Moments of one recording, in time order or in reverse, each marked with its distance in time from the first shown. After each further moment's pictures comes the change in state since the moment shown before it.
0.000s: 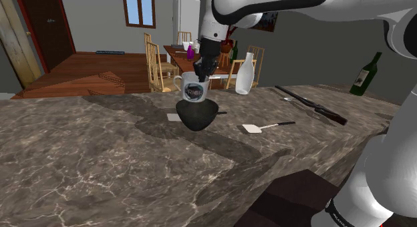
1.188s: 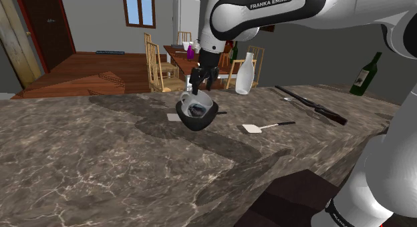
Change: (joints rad) arm 0.002 0.002 0.002 -0.095 0.002 0.098 -0.003
